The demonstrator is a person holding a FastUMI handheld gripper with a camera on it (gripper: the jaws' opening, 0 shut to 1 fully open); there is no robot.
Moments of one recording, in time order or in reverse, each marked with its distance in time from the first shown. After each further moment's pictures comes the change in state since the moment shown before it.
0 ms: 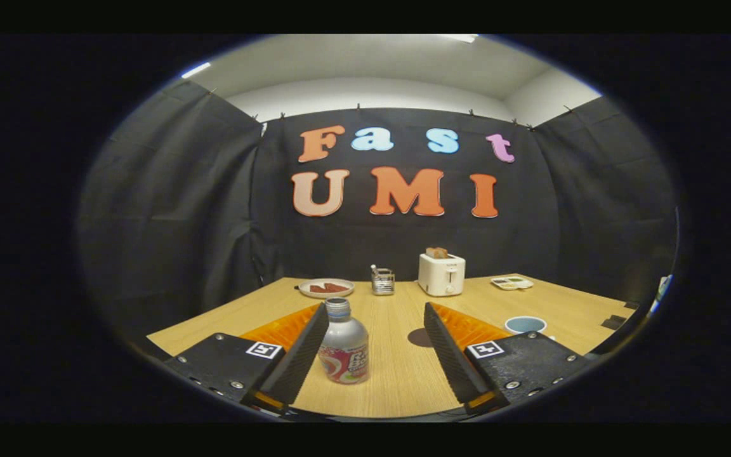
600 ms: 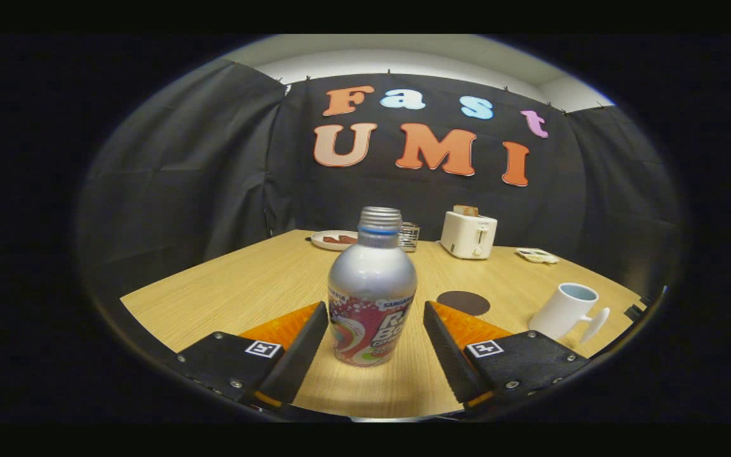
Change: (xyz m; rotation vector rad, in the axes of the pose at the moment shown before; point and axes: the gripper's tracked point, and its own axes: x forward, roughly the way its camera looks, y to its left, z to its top) arm 0.033 0.039 -0.088 -0.075 0.178 0.084
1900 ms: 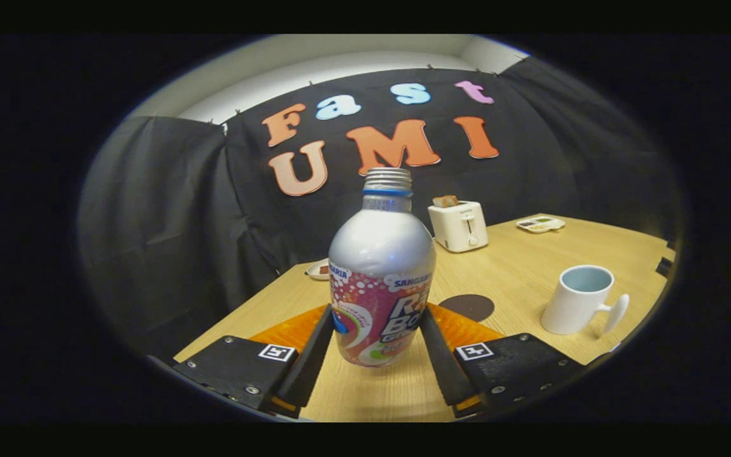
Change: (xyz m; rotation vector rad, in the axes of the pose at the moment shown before) arm 0.021 -0.059 0.041 0.421 -0.032 0.035
